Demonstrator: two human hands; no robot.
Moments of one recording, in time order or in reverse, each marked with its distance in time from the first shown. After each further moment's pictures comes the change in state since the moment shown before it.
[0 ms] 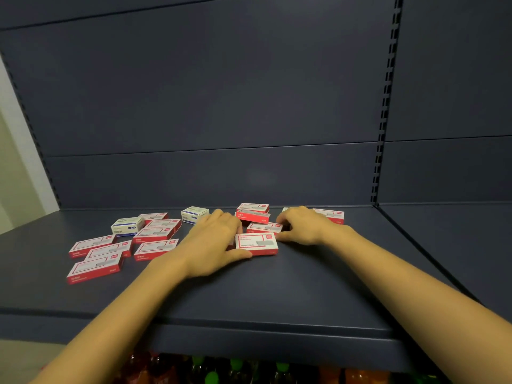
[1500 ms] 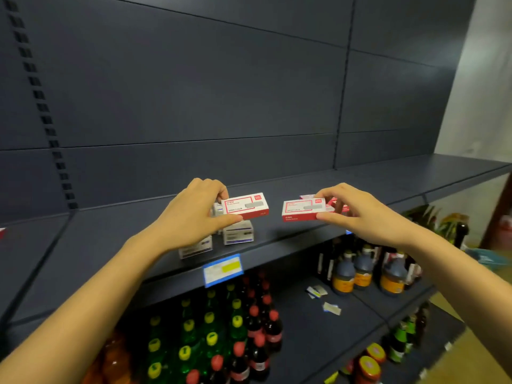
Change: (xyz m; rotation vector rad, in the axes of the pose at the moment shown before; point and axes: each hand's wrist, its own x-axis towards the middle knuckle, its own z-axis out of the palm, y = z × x) left_hand 0.135 0.529 -0.019 -0.478 0.193 0.442; right_hand -0.533 0.377 -0.135 0.104 0.500 0.422
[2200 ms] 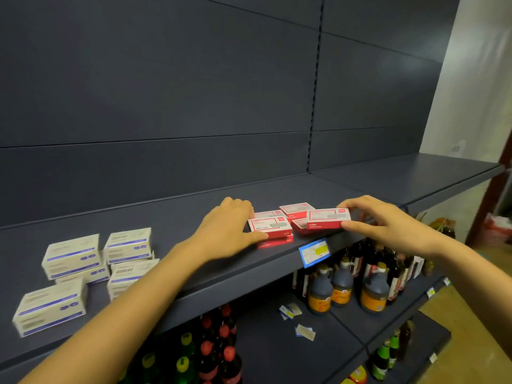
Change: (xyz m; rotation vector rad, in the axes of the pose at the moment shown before) left_hand 0.148 0.062 0.148 0.081 -0.211 -0.008; right_hand 0.033 0.184 -0.048 0.042 -0.036 0.113
